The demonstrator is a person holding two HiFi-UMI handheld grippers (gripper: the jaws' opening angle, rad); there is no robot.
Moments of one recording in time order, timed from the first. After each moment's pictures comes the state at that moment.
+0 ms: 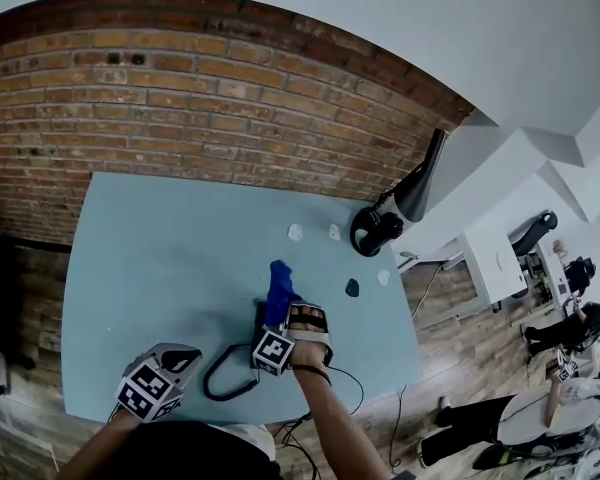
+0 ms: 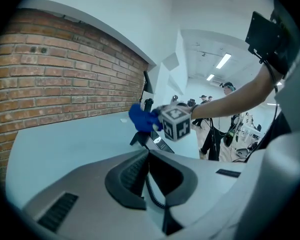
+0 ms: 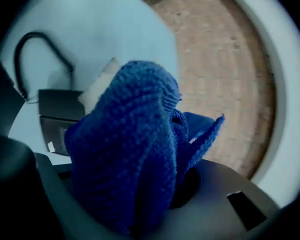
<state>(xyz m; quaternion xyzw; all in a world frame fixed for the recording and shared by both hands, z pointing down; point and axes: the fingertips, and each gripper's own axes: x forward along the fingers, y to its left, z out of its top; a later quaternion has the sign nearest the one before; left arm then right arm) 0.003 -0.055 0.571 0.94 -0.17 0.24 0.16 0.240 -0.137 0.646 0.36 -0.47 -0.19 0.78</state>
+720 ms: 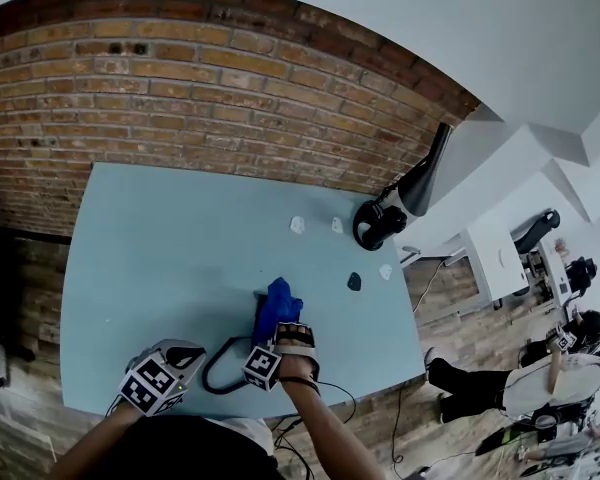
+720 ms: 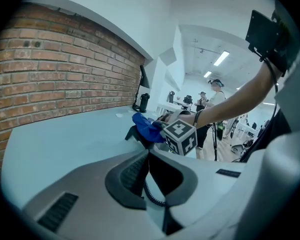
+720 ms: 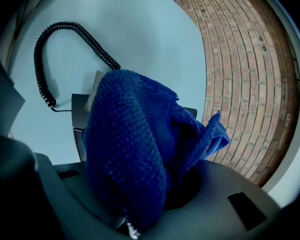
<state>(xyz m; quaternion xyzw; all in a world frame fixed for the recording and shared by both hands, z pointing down) 0.012 -0.044 0.586 0.94 -0.14 0.26 0.16 0.215 -0.081 0.709 0.30 -0.49 -0.13 0.81</state>
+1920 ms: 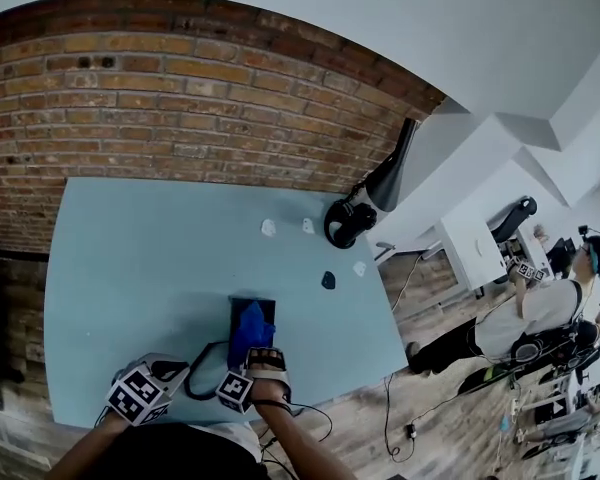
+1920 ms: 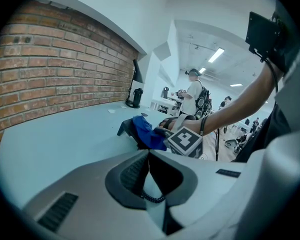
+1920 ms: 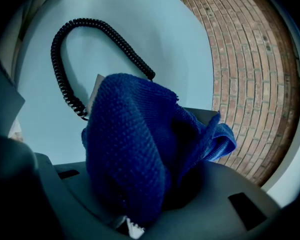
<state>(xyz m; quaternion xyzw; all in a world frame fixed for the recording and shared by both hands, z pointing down) 0.016 -0.027 0.599 0.94 -0.11 0.29 0.16 0.191 -0.031 0.738 0.30 -0.49 -0.11 0.81</state>
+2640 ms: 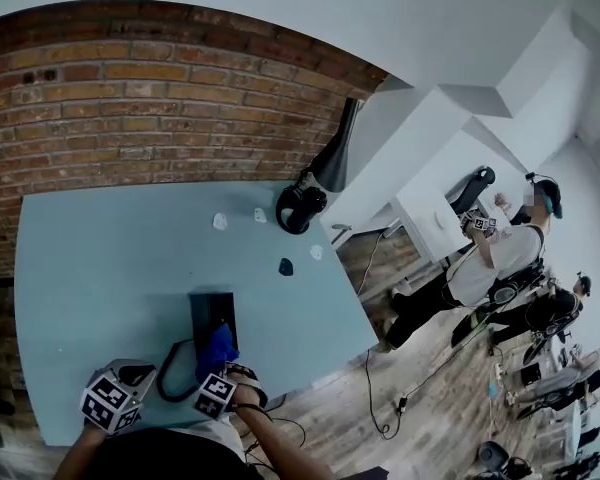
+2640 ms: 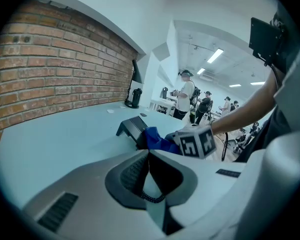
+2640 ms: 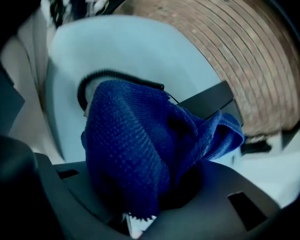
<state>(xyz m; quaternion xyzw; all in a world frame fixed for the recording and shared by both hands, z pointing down) 0.015 -0.028 0.598 0.94 -0.10 0.28 0.15 0.144 0.027 0.759 0.37 -0.64 0.16 0.65</state>
